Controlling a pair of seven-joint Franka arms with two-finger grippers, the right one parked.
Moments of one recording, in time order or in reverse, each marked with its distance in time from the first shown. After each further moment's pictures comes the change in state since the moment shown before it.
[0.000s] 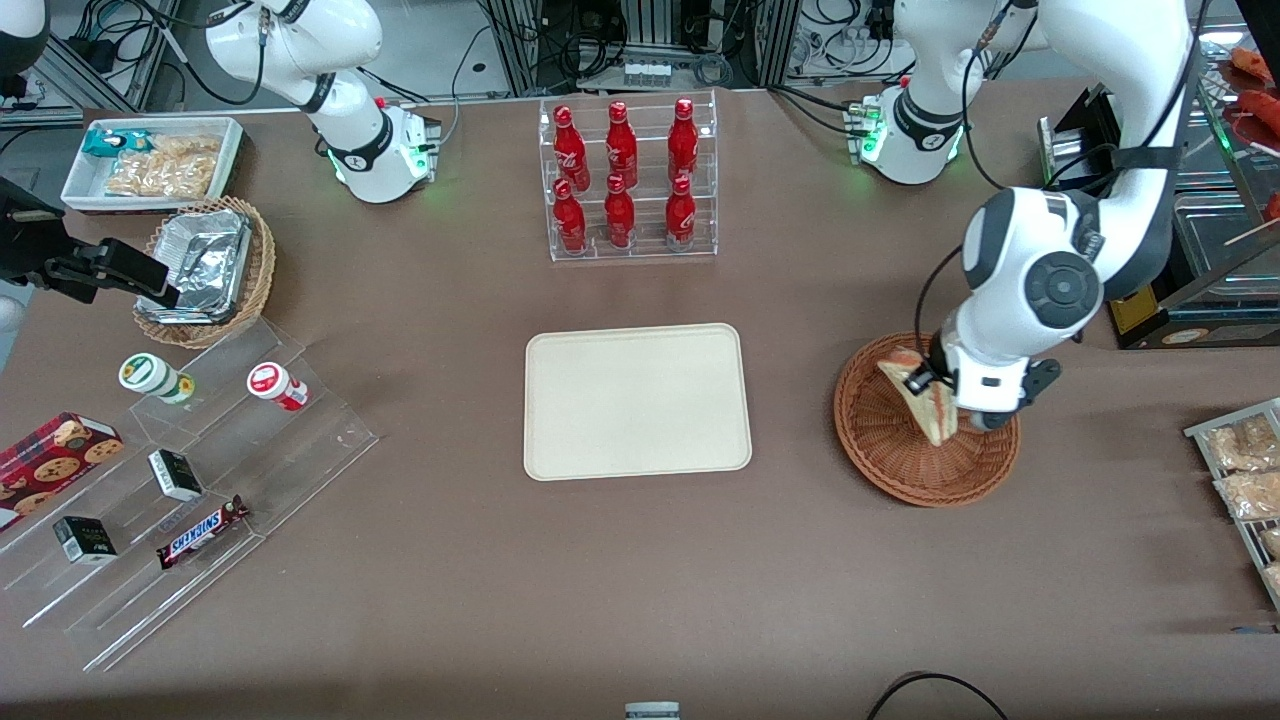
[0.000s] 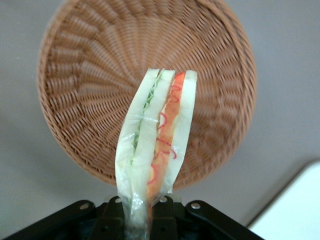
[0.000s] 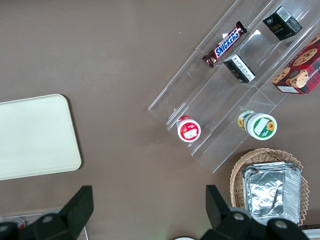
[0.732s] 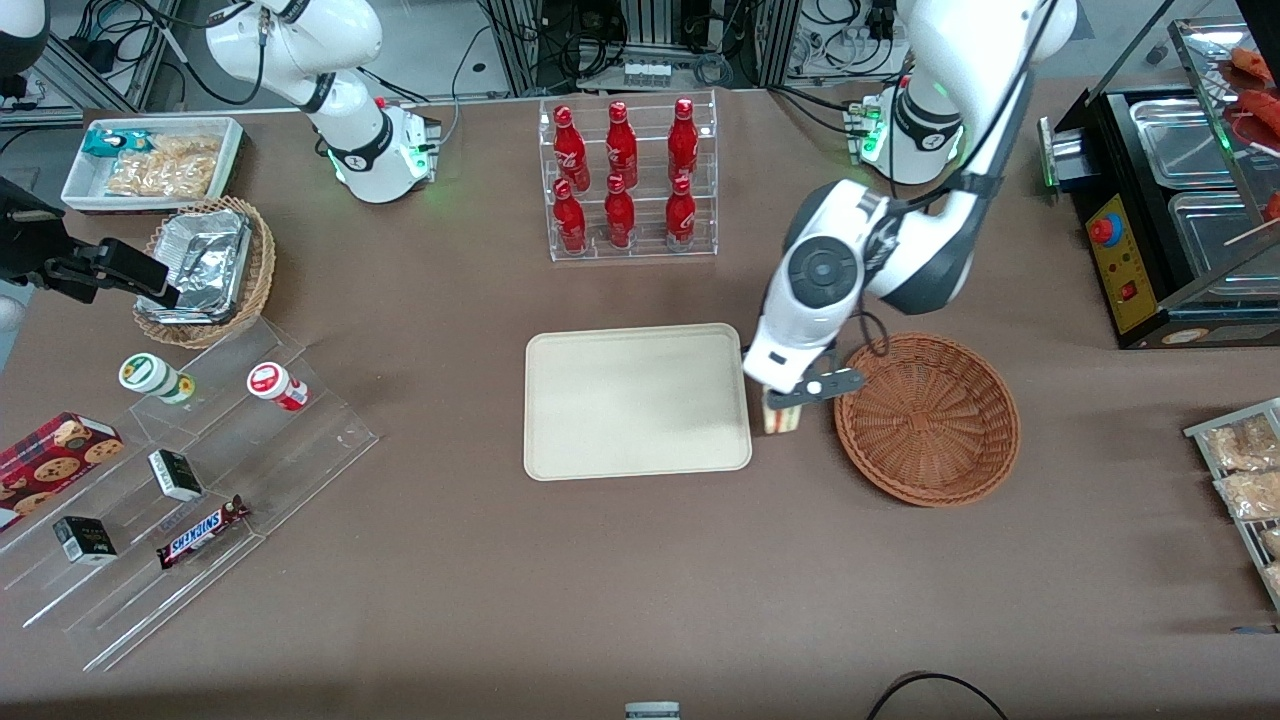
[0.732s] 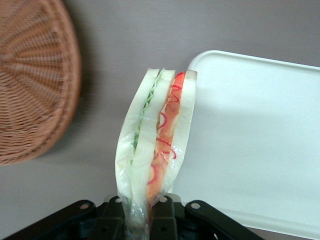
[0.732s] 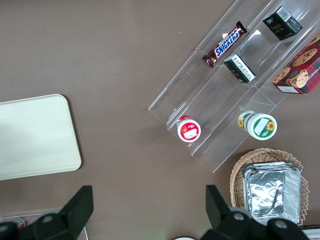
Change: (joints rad) arm -0.329 0.214 -0.007 0.248 -0.001 -0.004 0.011
